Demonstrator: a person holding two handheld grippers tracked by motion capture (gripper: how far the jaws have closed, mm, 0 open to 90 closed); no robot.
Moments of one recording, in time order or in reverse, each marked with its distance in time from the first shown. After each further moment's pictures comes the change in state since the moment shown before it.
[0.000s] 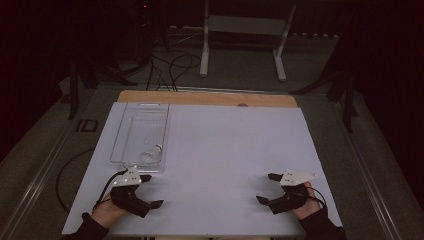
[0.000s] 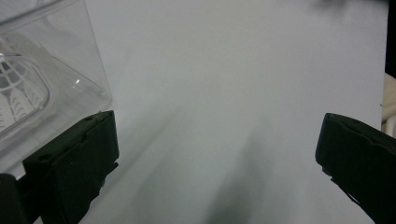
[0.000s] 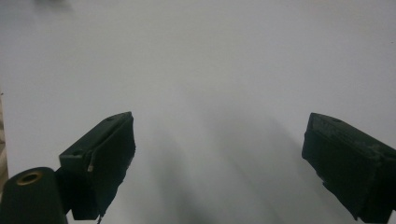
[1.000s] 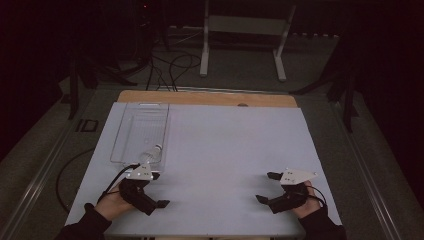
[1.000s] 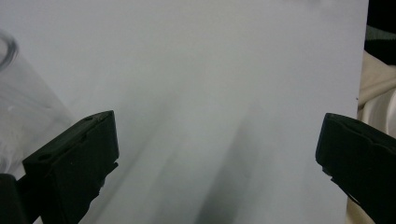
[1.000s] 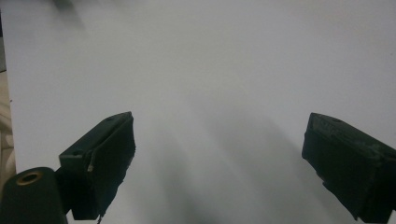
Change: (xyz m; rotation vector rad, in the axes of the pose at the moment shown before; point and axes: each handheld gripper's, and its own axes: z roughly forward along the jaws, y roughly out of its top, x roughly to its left) left arm -0.005 0.032 0.007 0.122 -0.065 0.071; right arm 0.001 0.006 -0.002 -0.014 0.007 -0.009
